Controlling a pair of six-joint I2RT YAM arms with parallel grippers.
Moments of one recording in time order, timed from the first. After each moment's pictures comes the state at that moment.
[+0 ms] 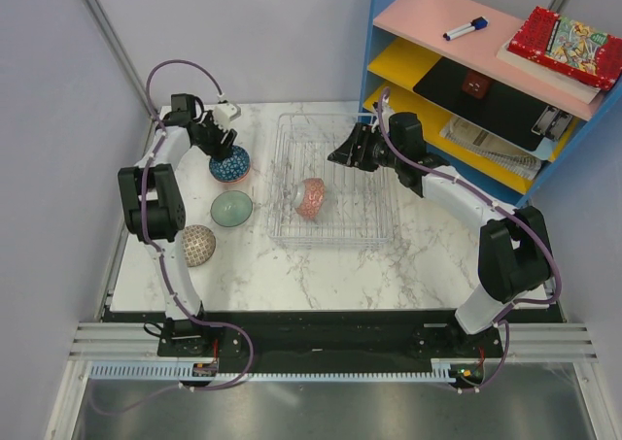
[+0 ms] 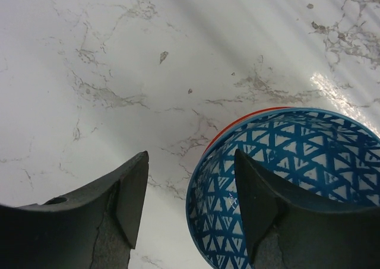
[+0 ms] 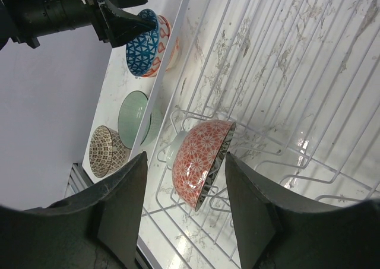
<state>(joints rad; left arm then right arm) 0.08 2.14 1.74 -0.52 0.47 0.77 0.39 1.65 1.21 0.02 -0.45 0.64</state>
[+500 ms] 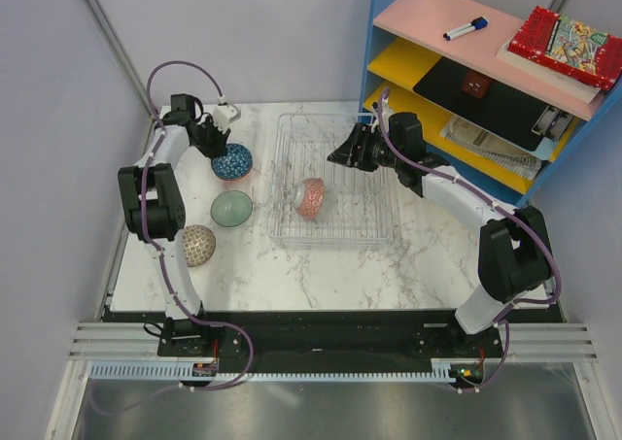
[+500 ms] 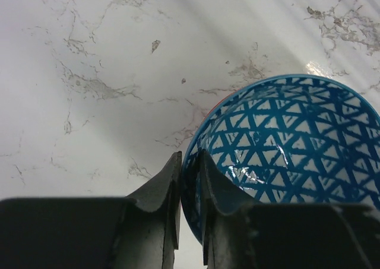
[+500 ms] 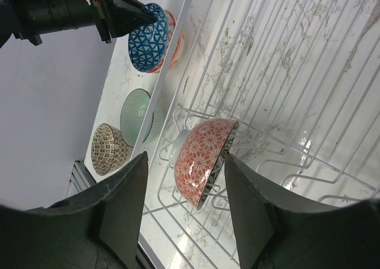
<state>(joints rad) 0.08 2.16 1.77 -0.58 0.47 0.80 0.39 1.65 1.21 0.02 -0.46 0.64</state>
